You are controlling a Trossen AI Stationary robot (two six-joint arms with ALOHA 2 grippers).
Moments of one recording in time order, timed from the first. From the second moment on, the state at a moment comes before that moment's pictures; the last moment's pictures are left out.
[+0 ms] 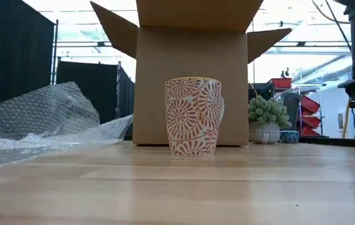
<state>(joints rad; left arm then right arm) -0.42 1.63 2.03 -1.45 -0.82 -0.42 -0.41 1.95 1.73 -0.82 0.23 -0.31</state>
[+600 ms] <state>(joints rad) -0.42 1.63 2.02 -1.45 -0.80 -0.46 -0.43 2.15 1.73 -0.78 0.07 -0.19</state>
